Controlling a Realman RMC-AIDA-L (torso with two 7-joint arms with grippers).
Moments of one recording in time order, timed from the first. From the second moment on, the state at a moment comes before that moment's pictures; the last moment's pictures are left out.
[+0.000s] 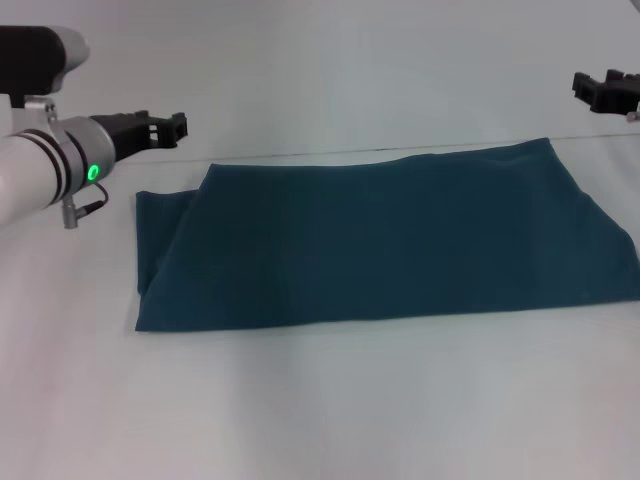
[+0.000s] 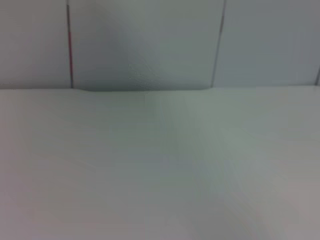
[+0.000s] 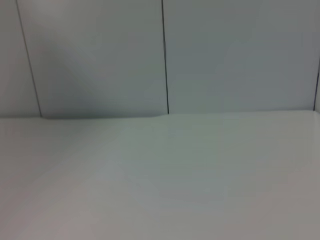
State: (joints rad) left arm -0.95 -2.16 0.62 0.48 2.16 0.41 -1.79; right arm 0.80 1.99 -0.33 -0.46 -1.96 -0.59 1.40
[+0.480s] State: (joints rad) left arm -0.86 -2.14 0.63 0.54 2.13 0.54 -1.86; right arm 0.71 1.97 -0.33 -0.47 -1.95 -0.77 1.48
